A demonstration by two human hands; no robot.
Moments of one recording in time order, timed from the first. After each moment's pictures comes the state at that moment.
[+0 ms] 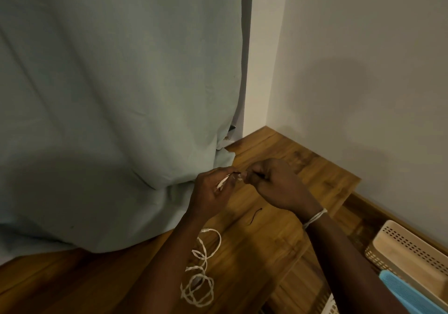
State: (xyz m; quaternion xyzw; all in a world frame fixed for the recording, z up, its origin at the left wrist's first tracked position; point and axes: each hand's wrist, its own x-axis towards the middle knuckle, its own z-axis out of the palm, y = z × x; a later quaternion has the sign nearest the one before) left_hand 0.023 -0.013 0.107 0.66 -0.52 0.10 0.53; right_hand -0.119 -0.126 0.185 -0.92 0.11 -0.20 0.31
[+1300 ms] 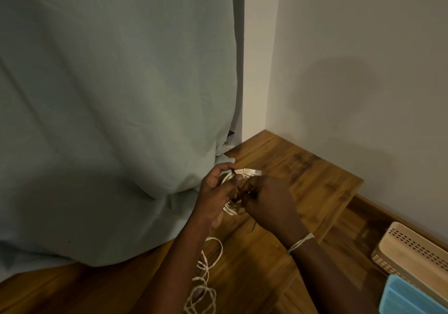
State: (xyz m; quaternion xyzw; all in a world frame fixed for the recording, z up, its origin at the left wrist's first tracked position) left_hand 0.002 -0.026 0.137 0.55 -0.25 -0.32 0.73; right_hand -0.115 -0.109 0.156 -0.90 0.24 -0.25 0.26
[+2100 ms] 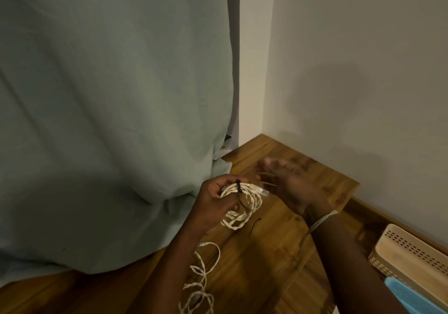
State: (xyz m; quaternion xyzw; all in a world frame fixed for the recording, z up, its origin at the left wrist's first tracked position) left_hand -0.006 -0.015 0.150 0.61 -0.40 -0.24 0.64; right_hand -0.124 -0.173 0.173 -0.60 0.21 -0.22 0.74
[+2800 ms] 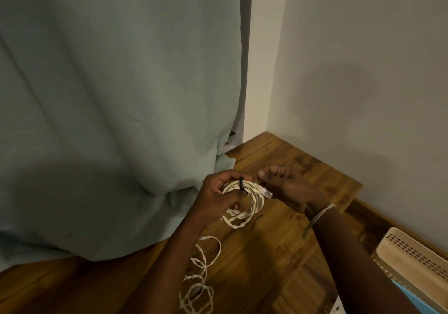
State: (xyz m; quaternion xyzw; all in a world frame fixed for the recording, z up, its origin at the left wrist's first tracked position) left_hand -0.005 -0.005 0.154 0.60 -0.41 -0.24 0.64; right_hand -0.112 -0.188 0.146 -0.69 0.12 -0.12 0.71
